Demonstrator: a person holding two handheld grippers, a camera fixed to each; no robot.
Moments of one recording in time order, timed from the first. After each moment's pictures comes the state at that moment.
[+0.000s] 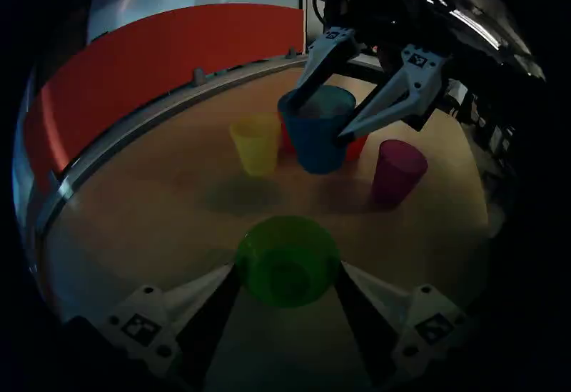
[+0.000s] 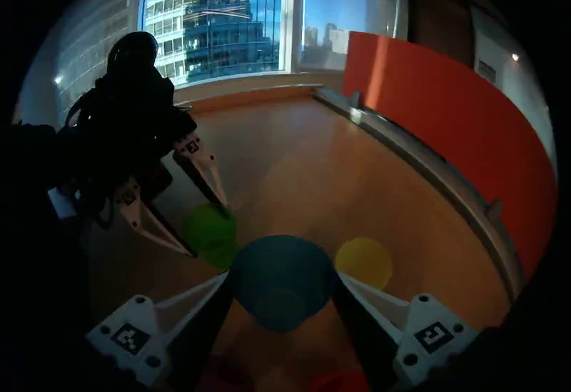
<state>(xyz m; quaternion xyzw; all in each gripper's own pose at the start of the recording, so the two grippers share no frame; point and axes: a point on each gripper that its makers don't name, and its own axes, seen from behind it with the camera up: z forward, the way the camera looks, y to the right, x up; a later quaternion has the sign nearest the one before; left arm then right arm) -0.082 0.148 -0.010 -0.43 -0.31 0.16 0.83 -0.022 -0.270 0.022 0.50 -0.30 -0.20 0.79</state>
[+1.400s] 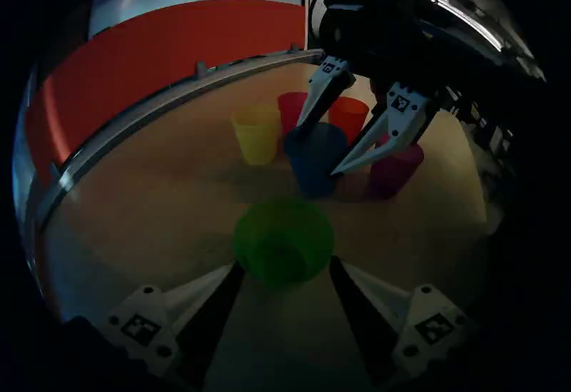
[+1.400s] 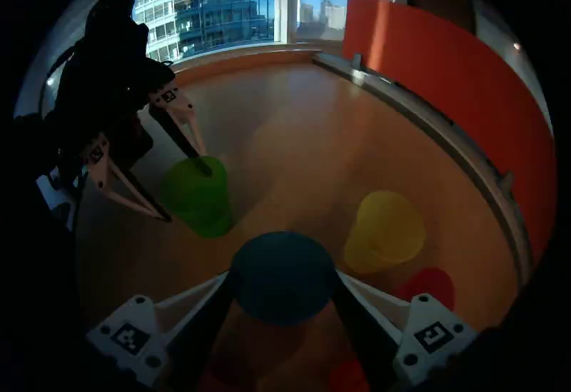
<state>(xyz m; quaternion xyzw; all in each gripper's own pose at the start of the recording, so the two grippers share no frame) -0.086 0.135 -0.022 -0.43 -0.32 0.16 0.83 -0.078 -0.260 0.013 0.48 -0.35 -0.22 0.77</state>
